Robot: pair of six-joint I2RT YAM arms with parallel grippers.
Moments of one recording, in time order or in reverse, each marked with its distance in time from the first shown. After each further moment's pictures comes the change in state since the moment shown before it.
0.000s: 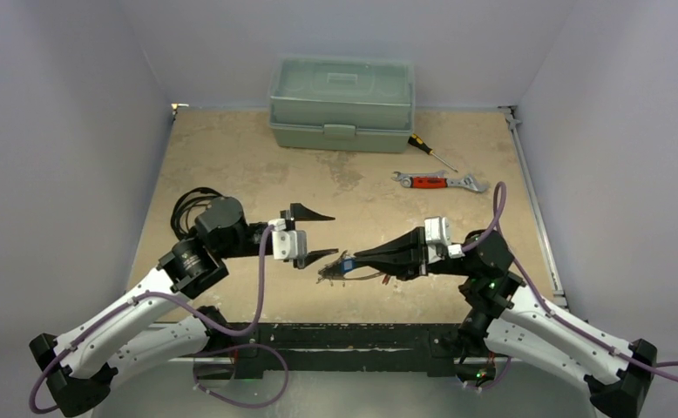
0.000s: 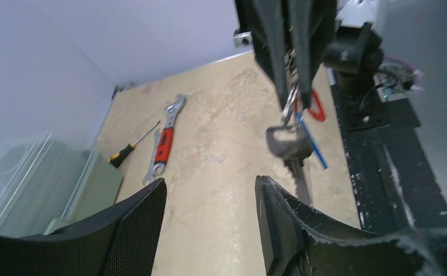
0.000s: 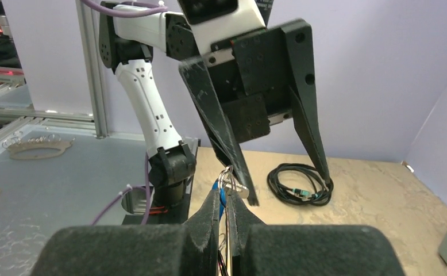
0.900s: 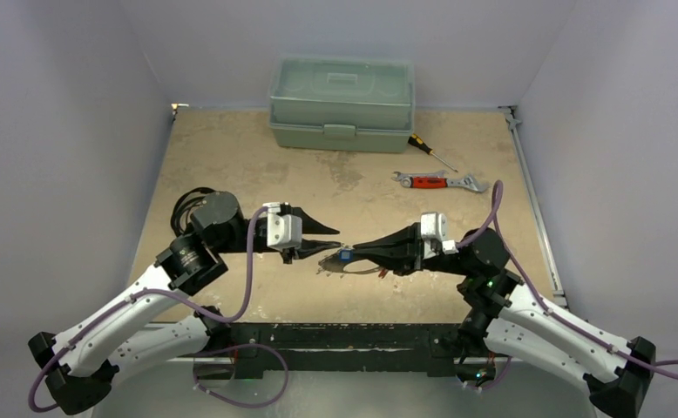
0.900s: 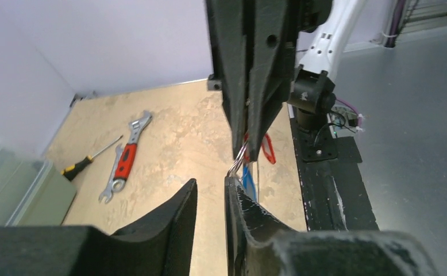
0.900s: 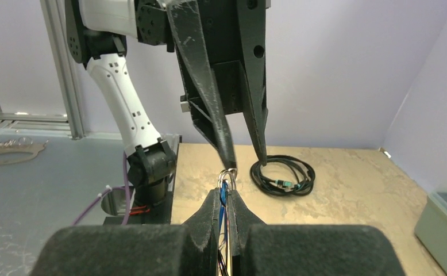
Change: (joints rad) left arm -0.001 0.025 0.049 0.053 0.133 -0.214; right arm 0.000 0.030 0.001 -0.012 0.066 -0.026
